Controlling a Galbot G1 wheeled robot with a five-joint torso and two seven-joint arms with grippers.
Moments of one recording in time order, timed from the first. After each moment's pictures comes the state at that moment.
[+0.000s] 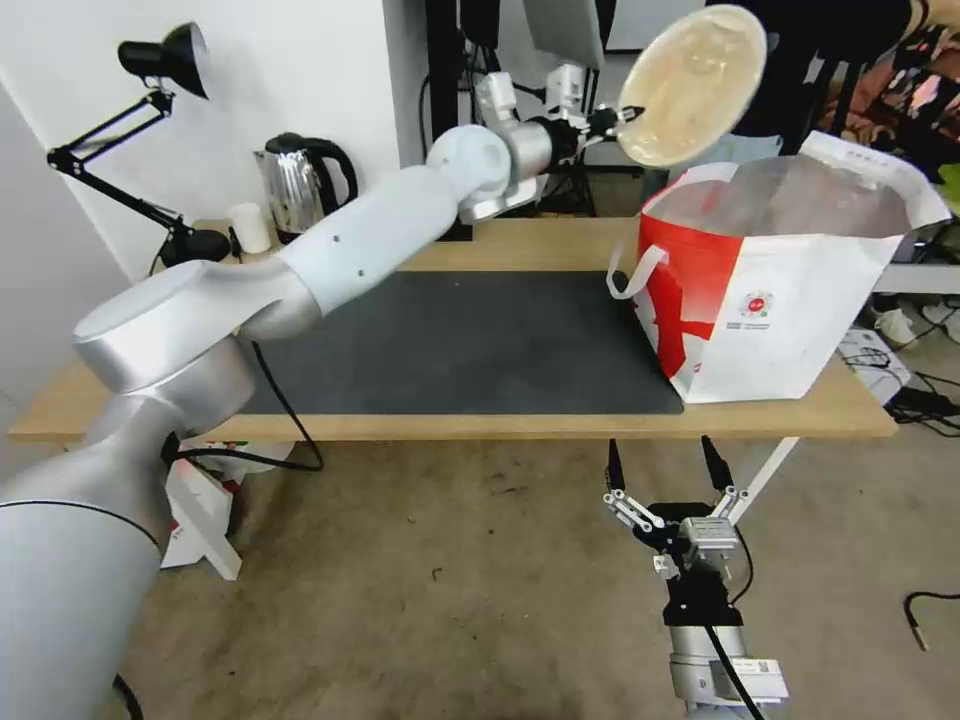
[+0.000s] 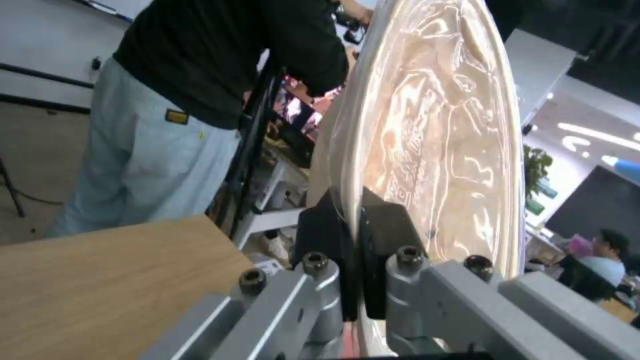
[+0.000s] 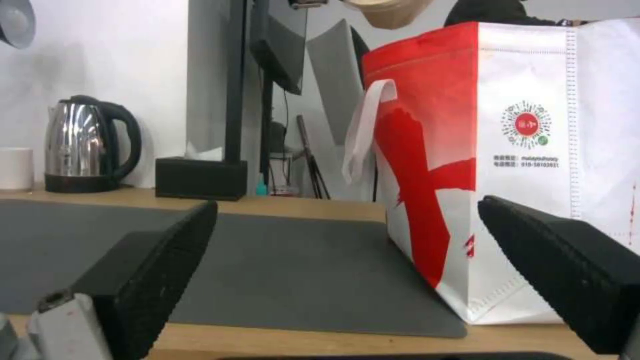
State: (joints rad) left arm -0.39 -1.47 0.75 -0.85 -1.87 0.22 0.17; right arm -1.67 0.98 0.12 2.18 -0.03 0.35 0.69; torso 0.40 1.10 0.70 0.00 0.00
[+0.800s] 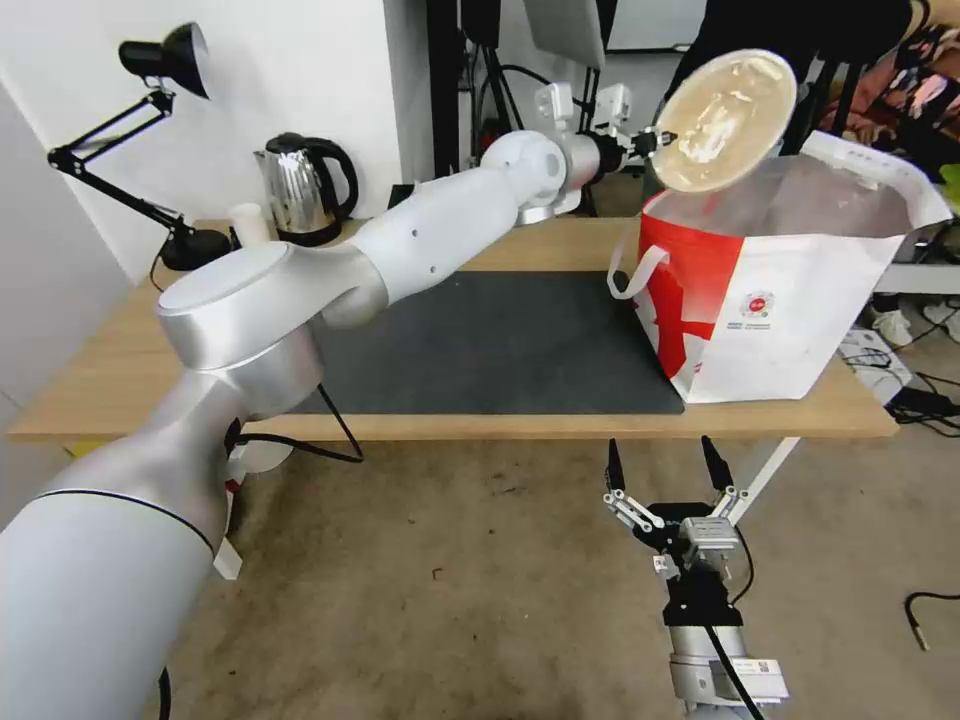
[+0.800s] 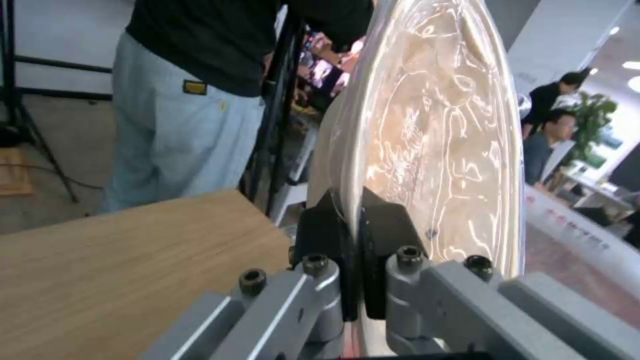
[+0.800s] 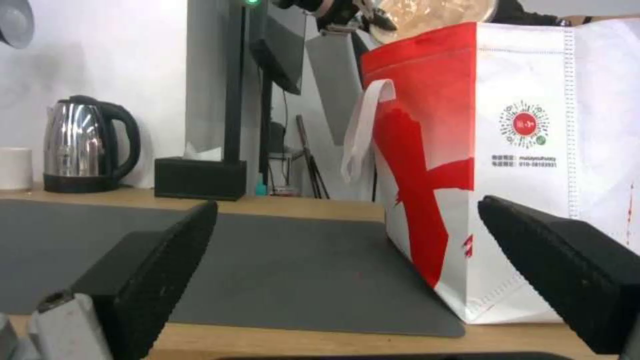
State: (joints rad) left arm -0.42 -1.60 0.86 -0.70 -1.81 0.23 0.13; right arm -1.67 0.98 0.12 2.18 -0.03 0.35 0.69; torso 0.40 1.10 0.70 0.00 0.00
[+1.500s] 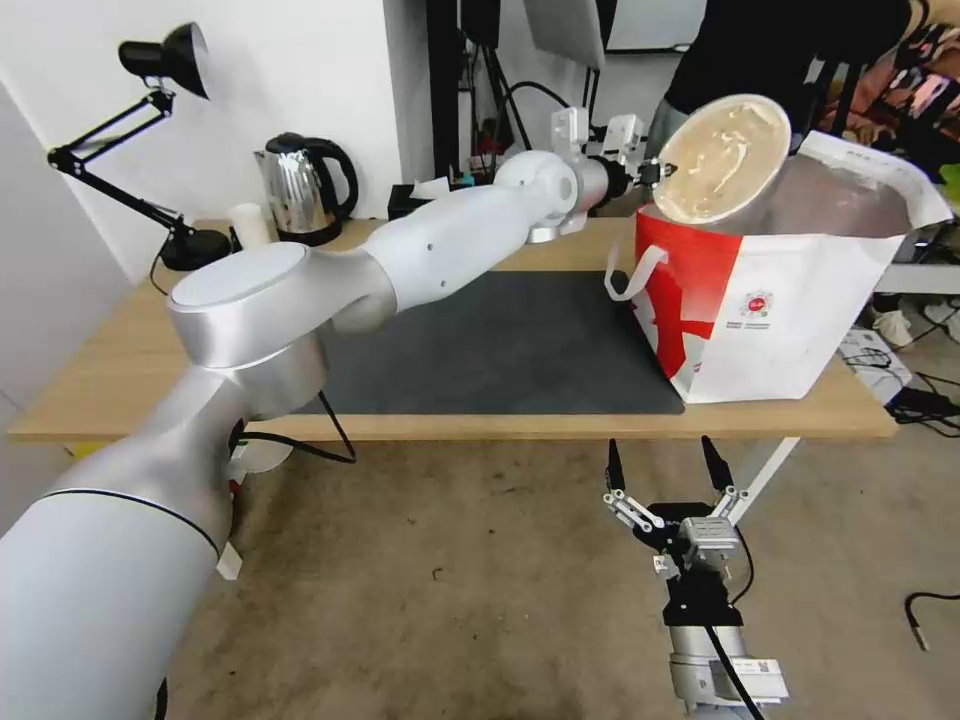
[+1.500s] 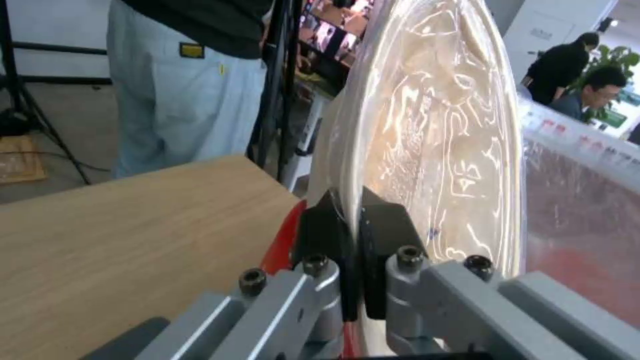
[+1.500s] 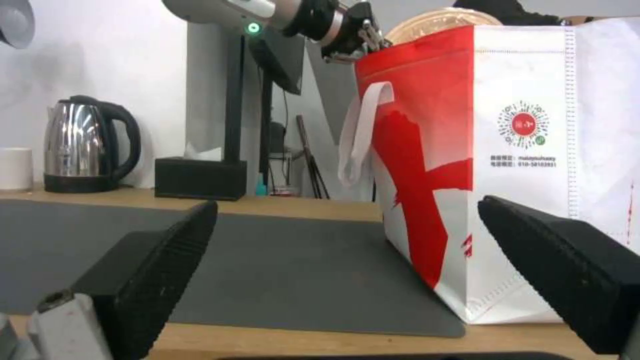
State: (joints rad) left arm -0.40 -1.59 0.93 -0.73 -1.78 0.22 0.13; right arm -1.67 0.98 0.12 2.18 -0.03 0.35 0.69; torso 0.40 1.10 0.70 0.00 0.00
